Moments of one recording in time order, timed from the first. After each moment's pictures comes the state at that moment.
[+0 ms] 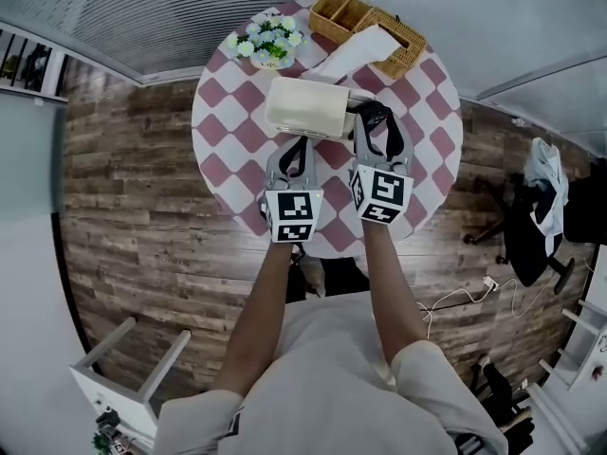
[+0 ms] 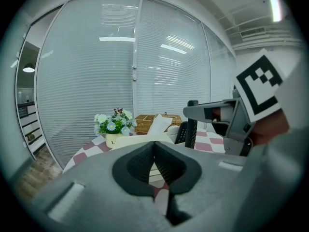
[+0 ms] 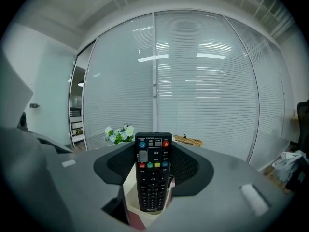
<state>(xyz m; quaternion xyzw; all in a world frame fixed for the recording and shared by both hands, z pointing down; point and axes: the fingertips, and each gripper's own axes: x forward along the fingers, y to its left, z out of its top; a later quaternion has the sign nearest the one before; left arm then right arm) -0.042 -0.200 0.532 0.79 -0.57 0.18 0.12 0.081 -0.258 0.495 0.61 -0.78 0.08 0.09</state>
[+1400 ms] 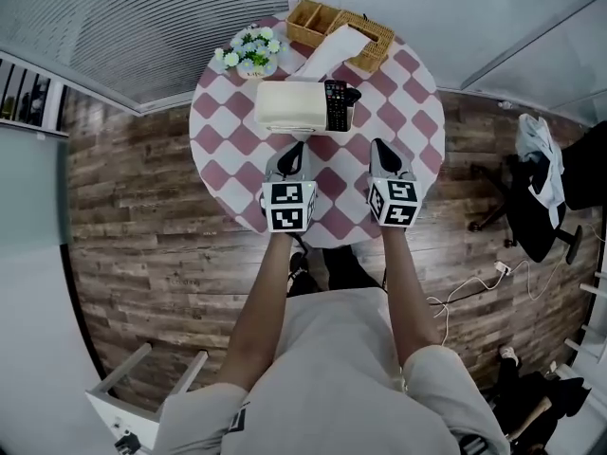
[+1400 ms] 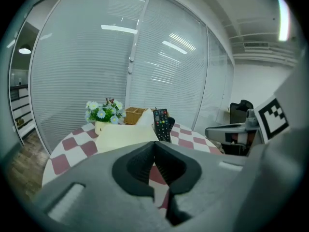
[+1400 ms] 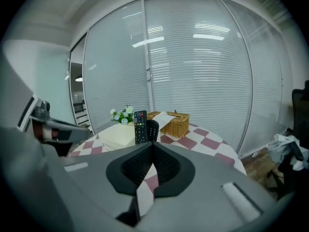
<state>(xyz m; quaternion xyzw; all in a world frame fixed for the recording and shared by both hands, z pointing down) -0.022 -0.164 0.543 0.81 -0.53 0.17 0.19 0.138 -0.172 0.547 0.59 -0.77 0.17 0.15</state>
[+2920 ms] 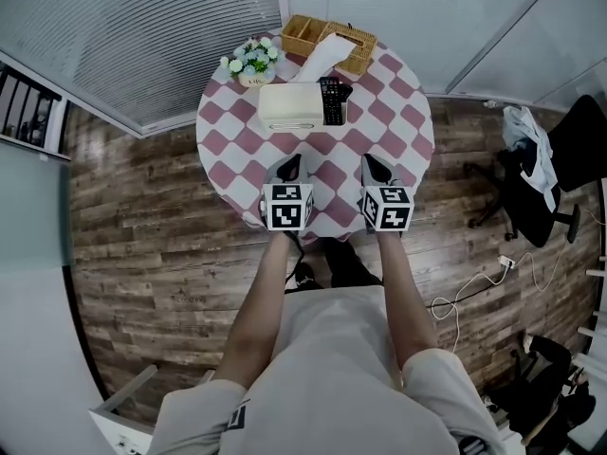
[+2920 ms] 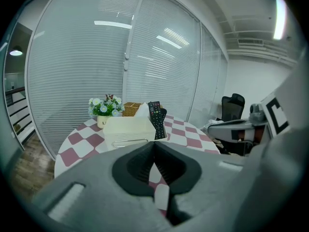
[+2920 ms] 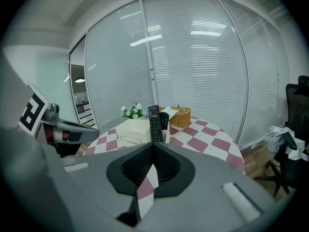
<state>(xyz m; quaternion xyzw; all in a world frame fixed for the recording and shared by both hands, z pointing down) -0.038 -0.106 0.546 0.82 -0.49 0.20 0.19 0.111 -0.094 0.543 0.58 -0.77 0.20 0.15</state>
